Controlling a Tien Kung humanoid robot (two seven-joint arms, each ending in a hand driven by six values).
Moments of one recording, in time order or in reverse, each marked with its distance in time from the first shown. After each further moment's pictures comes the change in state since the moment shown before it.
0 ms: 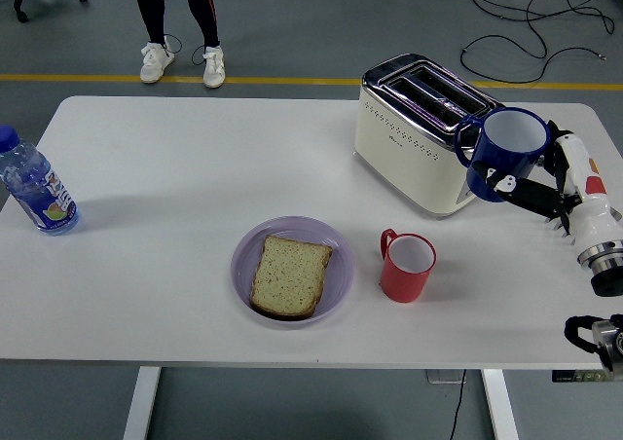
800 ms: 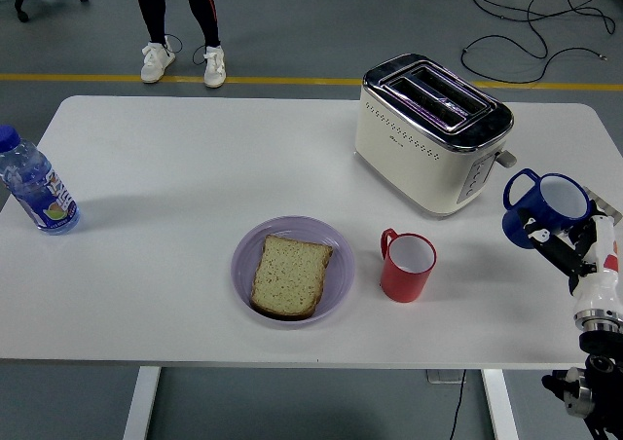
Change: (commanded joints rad) left arm 0.019 0.000 0.000 0.000 0.005 -0.003 0.000; right arm -0.130 0.193 0.096 -0.383 0.312 -0.088 0.525
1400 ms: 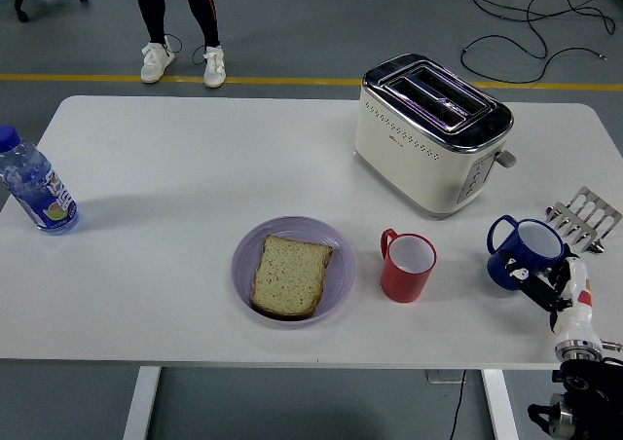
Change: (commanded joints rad) left arm -0.007 0.000 0.002 0.000 -0.003 0.000 0.002; right arm 0.030 0.052 -0.094 -0.307 0.132 0.043 0.121
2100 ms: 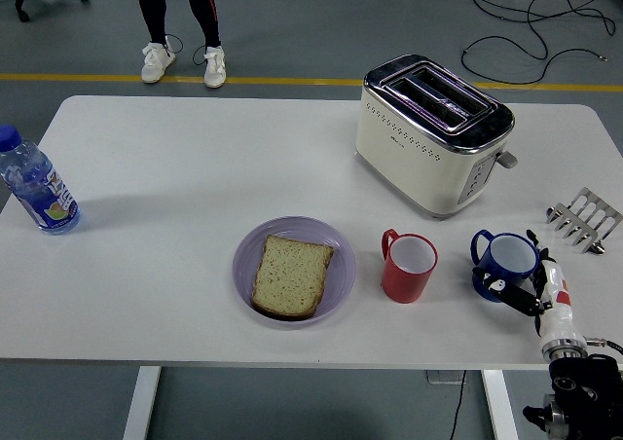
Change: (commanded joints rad) left arm -0.027 0.000 -0.012 0.000 -0.002 0.008 -0.004; right arm 0.022 0.023 -0.012 -0.059 -0.116 0.053 -0.106
